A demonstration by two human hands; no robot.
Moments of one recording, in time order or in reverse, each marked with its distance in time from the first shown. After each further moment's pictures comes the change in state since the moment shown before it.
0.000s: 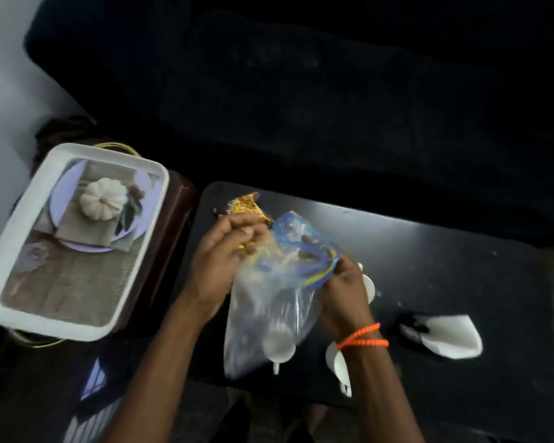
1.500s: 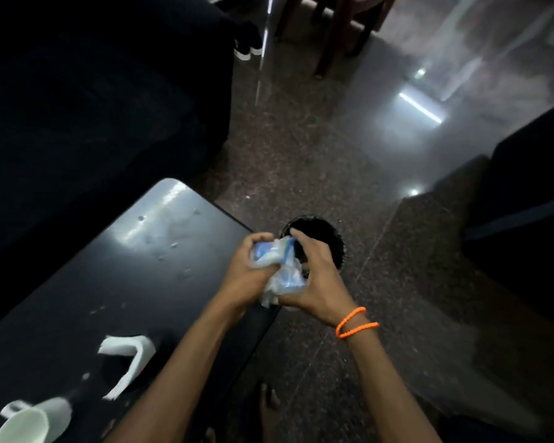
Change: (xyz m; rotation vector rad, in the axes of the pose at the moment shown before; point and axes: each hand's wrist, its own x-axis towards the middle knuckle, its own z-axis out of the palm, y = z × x) left_hand -0.122 -0.332 0.473 0.852 -1.047 -0.148; right_hand -0.216 -0.015 -0.488 -0.564 0.812 0.083
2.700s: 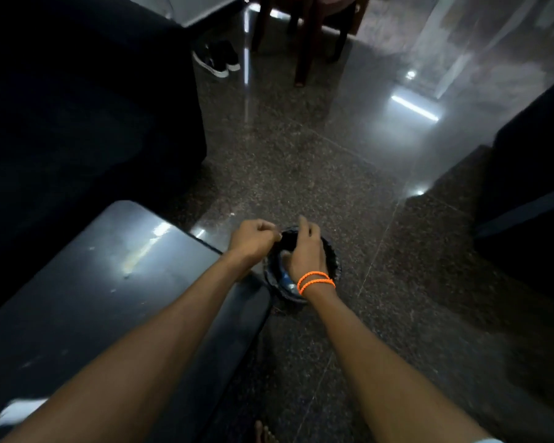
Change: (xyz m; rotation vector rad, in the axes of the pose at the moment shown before) left_hand 0.131 0.010 0.089 0.407 0.054 -0.104; right_hand 0.131 0.128 0.004 -0.263 0.259 0.201
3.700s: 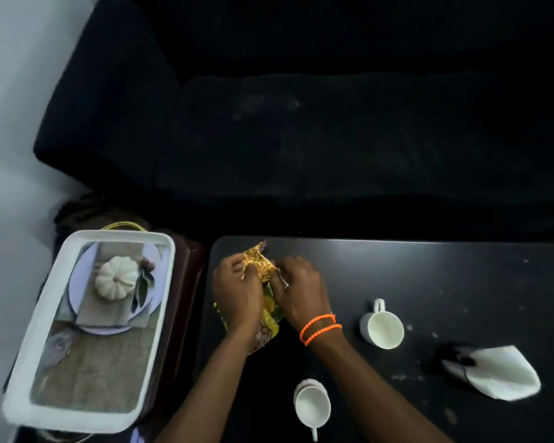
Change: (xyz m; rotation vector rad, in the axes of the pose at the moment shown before) left_hand -0.434 -0.424 -0.435 -0.614 1.441 -0.501; right_hand -0.509 -0.441 0.294 0.024 -0.703 -1.030
